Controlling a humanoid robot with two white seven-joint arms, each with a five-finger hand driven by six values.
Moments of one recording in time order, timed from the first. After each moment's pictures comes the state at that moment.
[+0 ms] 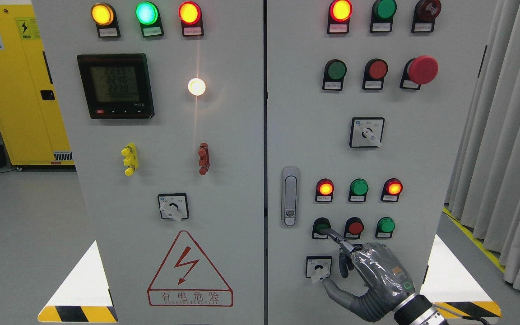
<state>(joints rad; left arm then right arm) 0.00 -0.10 -0.15 0.00 0.09 -0.12 -0.01 -0.36 -0.09 -0.05 -1.61 0.88 -0.49 0.27</state>
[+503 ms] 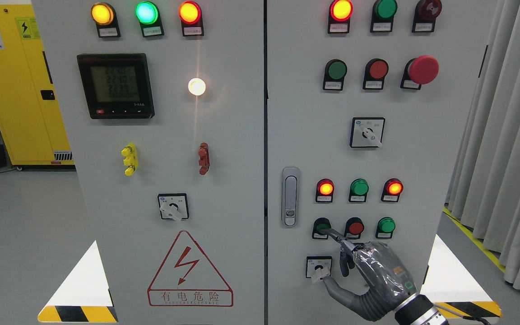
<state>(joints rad) 0.00 -0.10 -0.15 0.00 0.09 -0.12 -0.01 -0.33 -0.09 -0.06 -1.63 0.87 -0.50 0.25</state>
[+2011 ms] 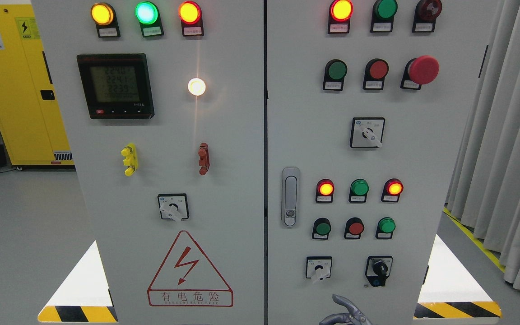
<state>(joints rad) 0.00 -0.10 -0.15 0.00 0.09 -0.12 -0.01 0.06 0.05 -0.06 -1.81 0.13 -0.52 0.45</state>
